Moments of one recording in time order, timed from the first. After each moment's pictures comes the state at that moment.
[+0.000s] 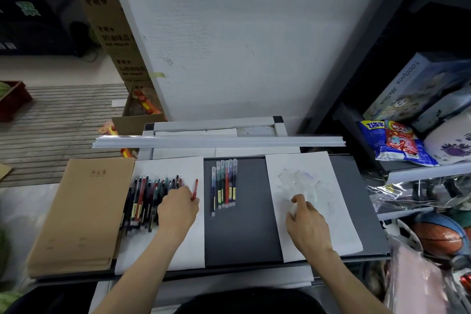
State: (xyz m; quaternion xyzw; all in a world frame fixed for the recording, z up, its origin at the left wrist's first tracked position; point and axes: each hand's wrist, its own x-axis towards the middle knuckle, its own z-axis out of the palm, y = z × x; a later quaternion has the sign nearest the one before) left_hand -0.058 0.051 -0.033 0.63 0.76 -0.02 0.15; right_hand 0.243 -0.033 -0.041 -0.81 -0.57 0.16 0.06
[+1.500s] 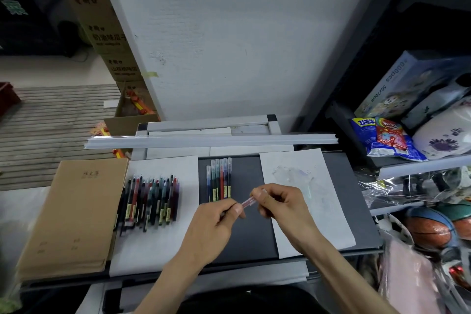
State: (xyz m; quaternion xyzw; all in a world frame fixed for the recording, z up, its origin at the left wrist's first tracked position) left_hand -0.004 -0.016 0.046 0.67 0.52 0.27 0.45; right_hand 0.191 -0.025 0.068 -0.58 -0.43 0.55 0.42
